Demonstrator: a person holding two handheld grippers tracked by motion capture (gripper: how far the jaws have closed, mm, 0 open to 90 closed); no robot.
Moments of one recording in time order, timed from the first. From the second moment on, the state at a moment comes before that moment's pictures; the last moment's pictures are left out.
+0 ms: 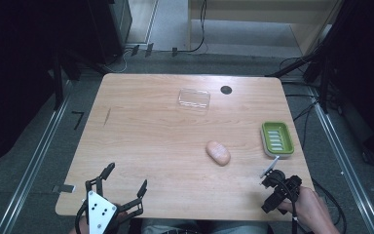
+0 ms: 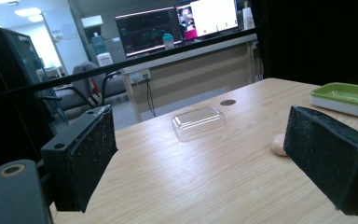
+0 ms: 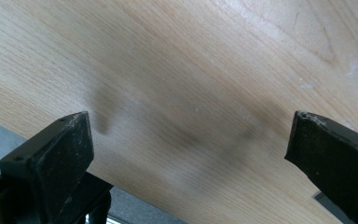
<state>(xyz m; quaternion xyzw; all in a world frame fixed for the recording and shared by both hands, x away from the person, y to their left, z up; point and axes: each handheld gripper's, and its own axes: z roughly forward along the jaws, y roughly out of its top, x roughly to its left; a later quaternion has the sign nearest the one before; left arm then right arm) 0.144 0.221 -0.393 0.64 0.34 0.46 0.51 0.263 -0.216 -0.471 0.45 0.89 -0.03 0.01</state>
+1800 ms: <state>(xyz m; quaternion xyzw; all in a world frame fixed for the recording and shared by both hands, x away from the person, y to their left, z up) 0.148 0.218 -0.393 0.65 0.34 0.45 0.51 0.299 -0.151 -0.441 0.38 0.92 0.00 0.05</state>
